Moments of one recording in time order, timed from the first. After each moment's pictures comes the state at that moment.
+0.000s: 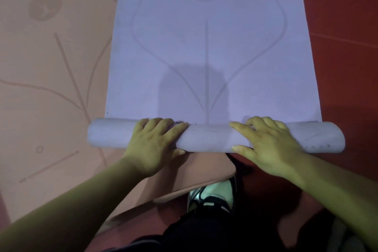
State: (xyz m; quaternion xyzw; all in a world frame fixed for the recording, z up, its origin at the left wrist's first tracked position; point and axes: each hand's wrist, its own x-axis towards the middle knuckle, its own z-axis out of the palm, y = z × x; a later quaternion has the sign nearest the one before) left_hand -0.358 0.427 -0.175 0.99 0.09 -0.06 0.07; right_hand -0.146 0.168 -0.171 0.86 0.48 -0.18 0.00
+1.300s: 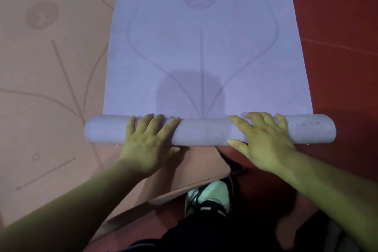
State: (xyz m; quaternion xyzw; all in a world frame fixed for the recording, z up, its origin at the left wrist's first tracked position) left_hand -0.349 0.429 -0.172 0.99 0.15 -0.04 0.03; right_hand -0.140 0.184 -0.164 0.89 0.41 -0.21 0.05
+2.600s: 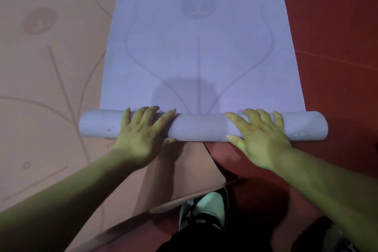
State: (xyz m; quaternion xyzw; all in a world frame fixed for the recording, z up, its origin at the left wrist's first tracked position) left_hand -0.319 0.456 -0.168 0.99 0.15 -0.05 0.04; right_hand -0.112 0.200 -0.163 0.88 0.41 -0.21 0.09
